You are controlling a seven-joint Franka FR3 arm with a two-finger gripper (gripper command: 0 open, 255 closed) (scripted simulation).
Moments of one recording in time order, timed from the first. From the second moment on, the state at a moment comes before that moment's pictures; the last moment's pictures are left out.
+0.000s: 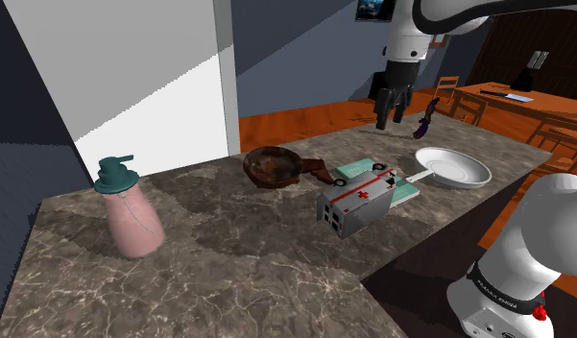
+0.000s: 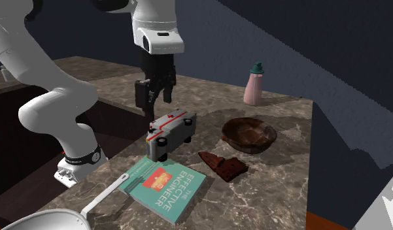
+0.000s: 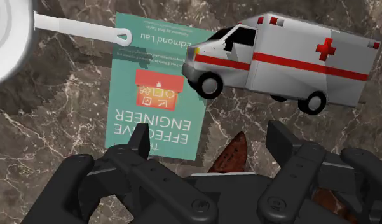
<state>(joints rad) 0.06 -0.50 -0.11 -2.27 -0.02 1.68 0.00</state>
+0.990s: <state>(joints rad) 0.14 0.12 -0.09 -1.80 -0.07 1.79 -0.32</state>
